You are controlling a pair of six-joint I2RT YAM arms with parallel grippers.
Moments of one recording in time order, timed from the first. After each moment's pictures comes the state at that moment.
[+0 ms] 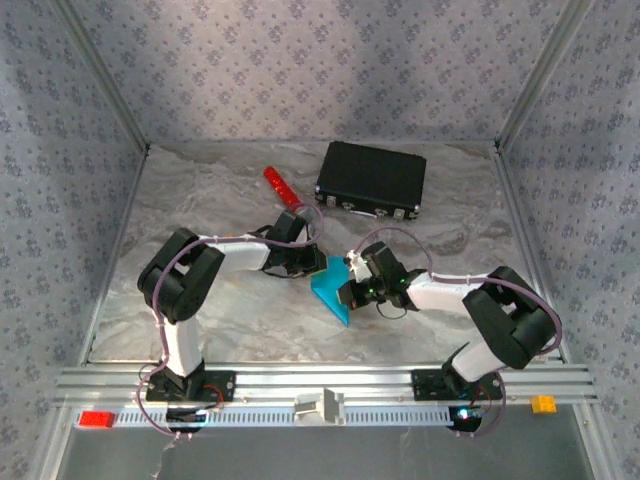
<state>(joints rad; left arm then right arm) -0.65 1.87 0.98 -0.09 0.43 -0.83 0.68 1.50 0.55 0.06 -0.40 0.38</state>
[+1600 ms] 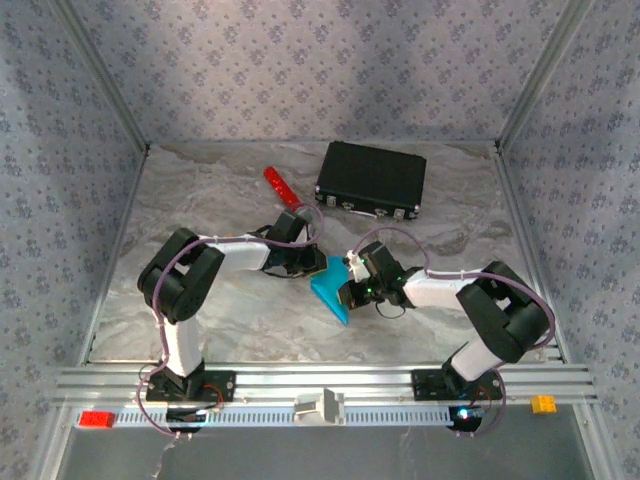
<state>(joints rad) -0.65 1.87 0.99 -0.09 0.43 -0.82 0.68 1.55 0.58 0.03 -0.38 0.38</state>
